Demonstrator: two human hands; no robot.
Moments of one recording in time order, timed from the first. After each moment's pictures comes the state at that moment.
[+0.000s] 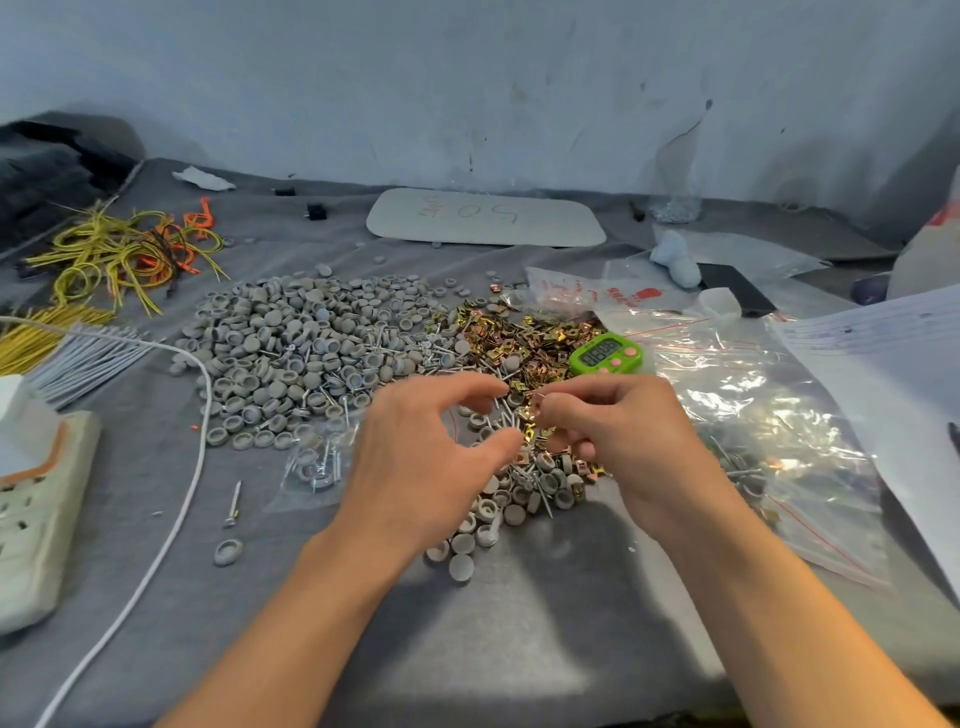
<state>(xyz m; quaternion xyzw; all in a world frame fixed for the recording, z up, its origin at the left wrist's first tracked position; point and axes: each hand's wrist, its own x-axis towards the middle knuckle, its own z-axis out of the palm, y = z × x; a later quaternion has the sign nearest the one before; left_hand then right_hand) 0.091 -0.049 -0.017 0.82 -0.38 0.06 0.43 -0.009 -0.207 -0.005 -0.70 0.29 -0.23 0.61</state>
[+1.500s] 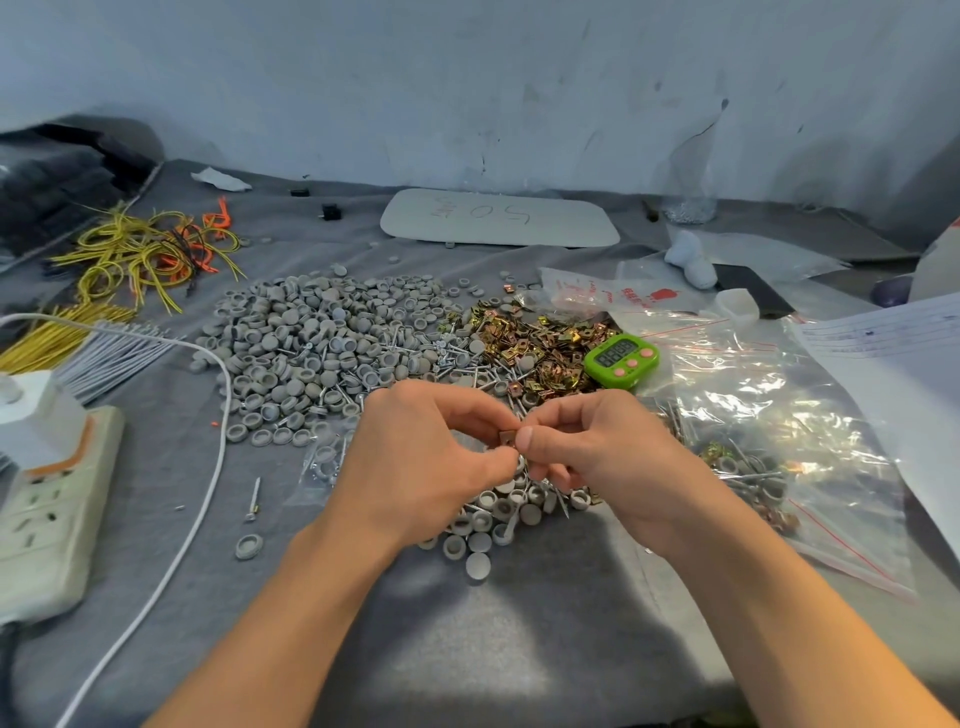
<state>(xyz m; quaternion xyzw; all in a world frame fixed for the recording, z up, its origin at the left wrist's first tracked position) 0.092 -0.037 0.001 0.79 -0.39 -0.03 0.47 -0.006 -0.190 -0.001 -0.73 0.21 -0.09 0.64</state>
